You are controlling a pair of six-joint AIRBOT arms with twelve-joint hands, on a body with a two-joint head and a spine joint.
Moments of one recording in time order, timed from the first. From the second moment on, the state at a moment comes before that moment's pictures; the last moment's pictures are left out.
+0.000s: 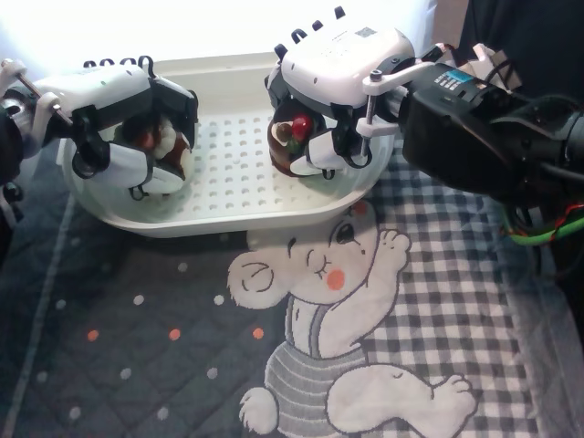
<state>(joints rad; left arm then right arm) 0.62 -1.21 1.37 -0.42 -0.35 1.32 -0.53 -1.34 1.37 0.31 0.39 -1.37</state>
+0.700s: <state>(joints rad) 0.60 -1.01 1.10 -0.20 -0.64 1.19 -0.53 -1.10 1.09 0.26 0.69 -1.37</state>
